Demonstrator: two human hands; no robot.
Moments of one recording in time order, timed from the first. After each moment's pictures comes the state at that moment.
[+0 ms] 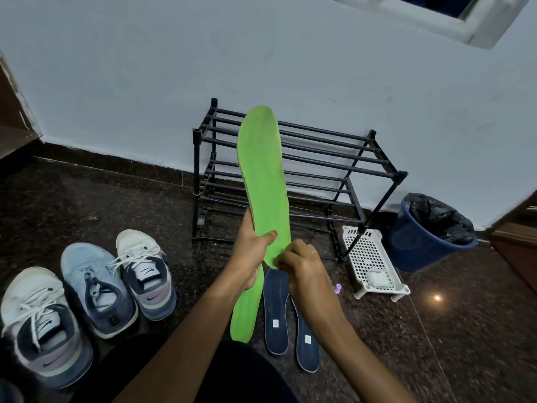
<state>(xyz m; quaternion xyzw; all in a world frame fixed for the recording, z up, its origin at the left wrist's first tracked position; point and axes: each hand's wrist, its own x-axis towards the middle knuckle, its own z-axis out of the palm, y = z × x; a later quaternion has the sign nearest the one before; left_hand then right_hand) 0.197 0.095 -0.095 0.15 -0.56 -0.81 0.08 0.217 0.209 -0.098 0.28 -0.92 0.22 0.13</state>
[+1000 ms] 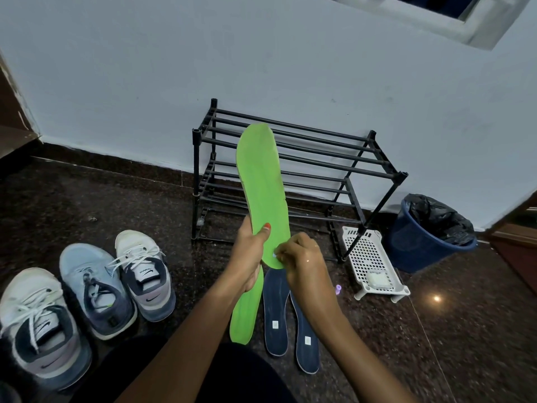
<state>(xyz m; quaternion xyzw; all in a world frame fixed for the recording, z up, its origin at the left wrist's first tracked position) 0.197 0.098 -0.094 0.17 -0.53 -0.83 0.08 0.203 0.201 -0.099 0.25 -0.91 0.29 0.17</state>
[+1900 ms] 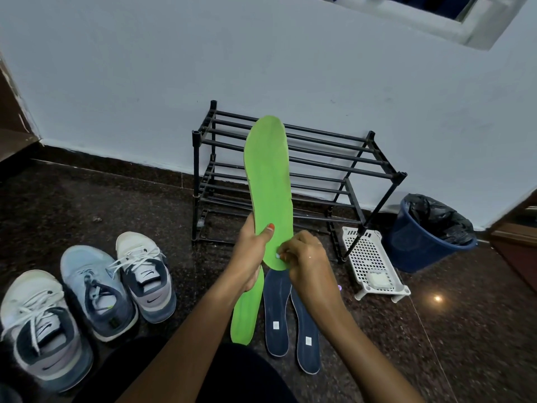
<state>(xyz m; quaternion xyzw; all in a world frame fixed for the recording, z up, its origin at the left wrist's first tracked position) 0.196 0.098 -0.091 0.16 -0.54 -0.82 0.07 0.198 0.204 -0.090 0.24 -0.92 0.27 0.14</state>
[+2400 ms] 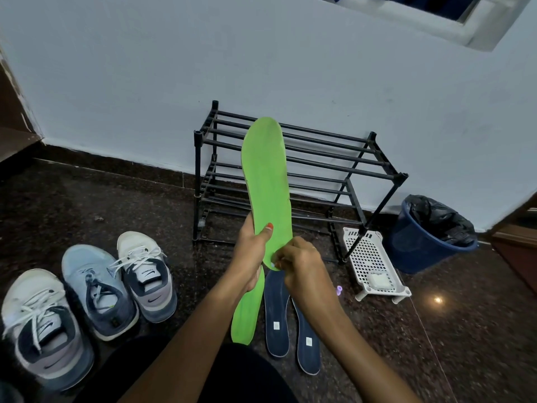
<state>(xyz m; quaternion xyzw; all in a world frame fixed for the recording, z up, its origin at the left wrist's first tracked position) 0.196 0.097 -0.091 0.17 -0.54 -0.82 0.08 0.208 0.197 -0.091 0.26 -0.93 0.25 0.11</state>
